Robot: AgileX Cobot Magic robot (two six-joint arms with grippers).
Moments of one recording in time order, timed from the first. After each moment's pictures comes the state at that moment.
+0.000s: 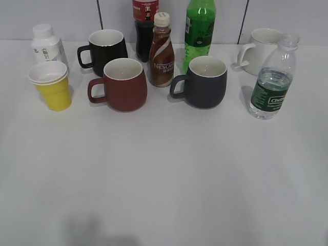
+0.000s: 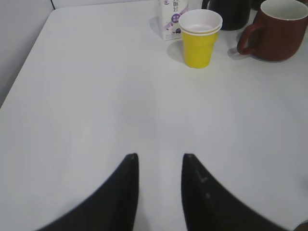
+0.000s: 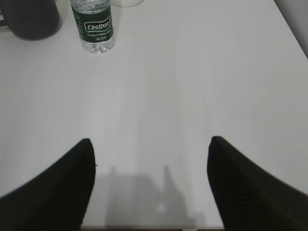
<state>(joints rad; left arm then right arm) -0.05 -0.01 -0.52 0.00 1.06 0.07 0.01 -0.01 -0.51 0.01 1.04 -0.03</state>
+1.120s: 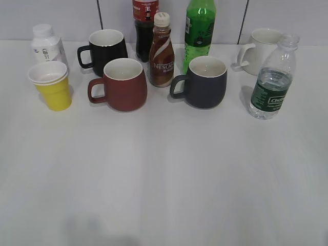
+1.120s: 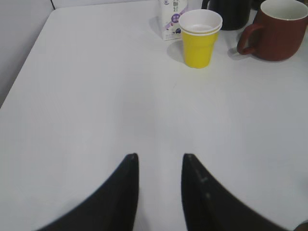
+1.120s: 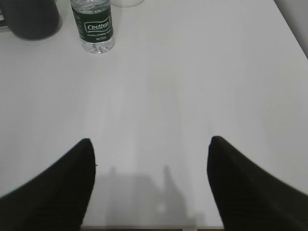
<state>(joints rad) -0.05 -0.01 -0.52 0.00 1.06 0.07 0.01 -0.01 -0.51 0.01 1.04 -0.03</state>
